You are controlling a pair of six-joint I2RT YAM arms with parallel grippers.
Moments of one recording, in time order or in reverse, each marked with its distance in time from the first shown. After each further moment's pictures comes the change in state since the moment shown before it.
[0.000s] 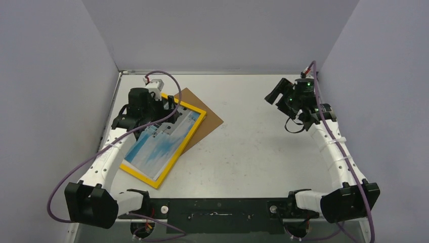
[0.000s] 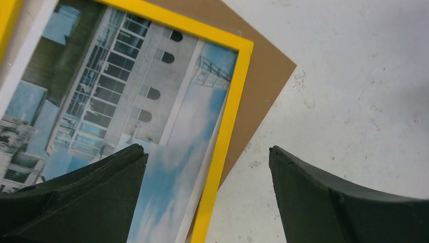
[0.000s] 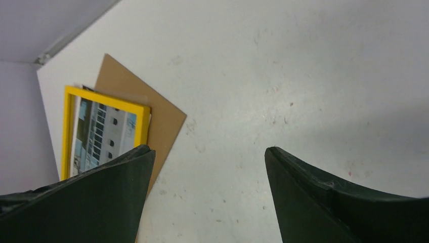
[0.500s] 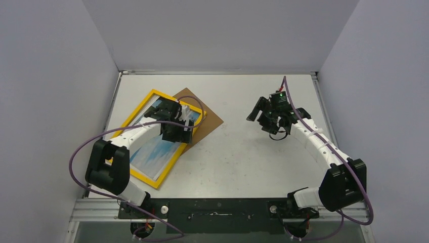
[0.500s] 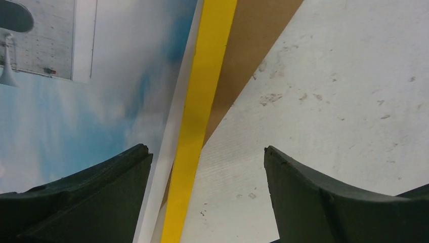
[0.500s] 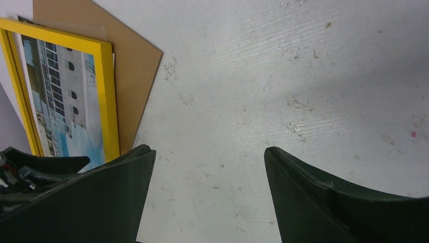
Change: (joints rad) left arm -0.198 0.334 -0.045 -0.165 -0.035 -0.012; right arm 0.177 0.134 -0.217 0.035 -0.039 0.124
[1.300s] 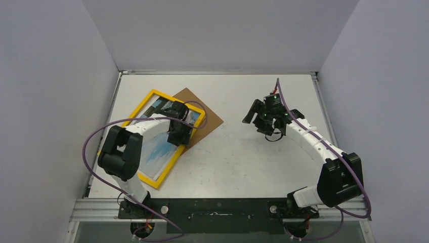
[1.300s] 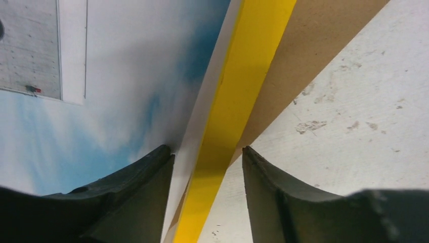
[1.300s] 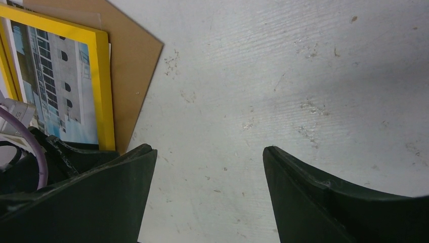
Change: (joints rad) left arm -0.024 0.204 0.034 0.003 -0.078 -0.010; right arm 0.037 0.048 -0.032 0.077 -0.008 0.011
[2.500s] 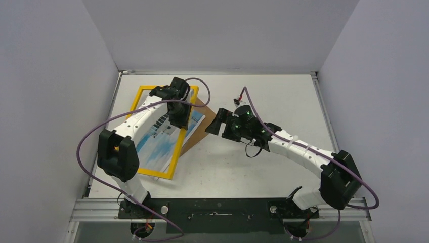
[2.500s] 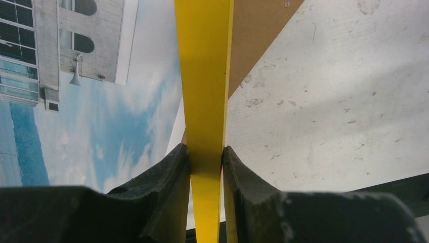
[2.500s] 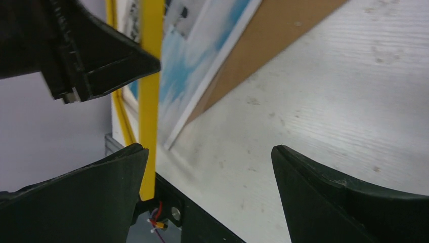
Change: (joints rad) left arm -0.026 -0.002 0.437 -0.389 -0.043 -0.006; right arm 0.341 -0.002 -0.061 0.280 -0.064 0.086
